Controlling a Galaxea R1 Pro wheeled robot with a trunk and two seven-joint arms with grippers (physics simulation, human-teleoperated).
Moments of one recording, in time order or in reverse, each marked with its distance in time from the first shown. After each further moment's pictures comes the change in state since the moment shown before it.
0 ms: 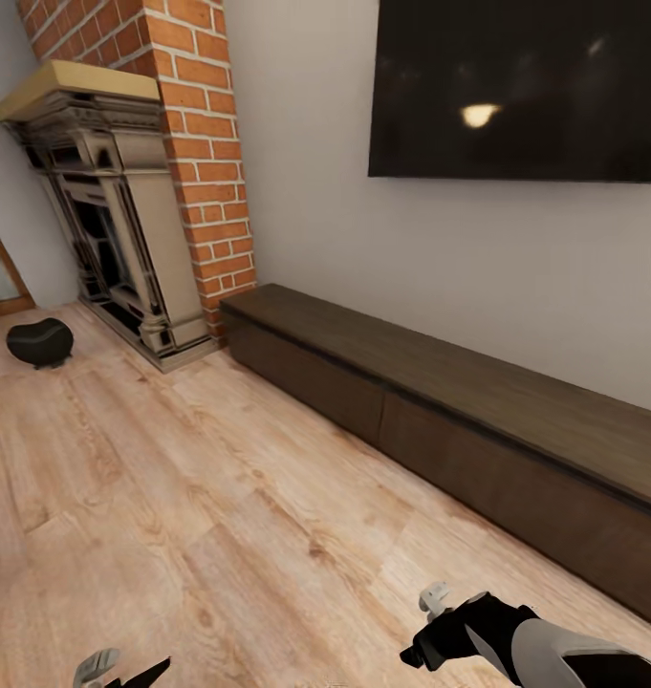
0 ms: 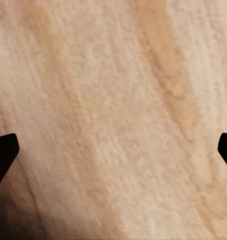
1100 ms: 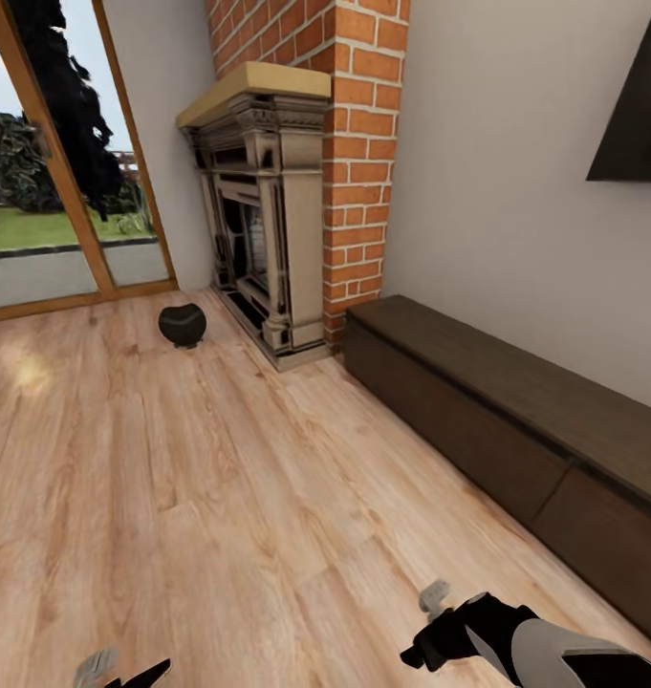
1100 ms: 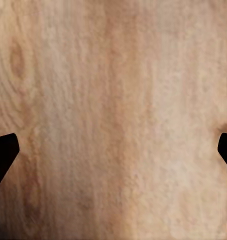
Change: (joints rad) left arm 0.000 0.000 -0.001 0.000 0.001 0.000 0.000; right arm 0.000 0.001 0.000 0.002 0.005 -0.002 -0.006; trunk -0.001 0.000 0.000
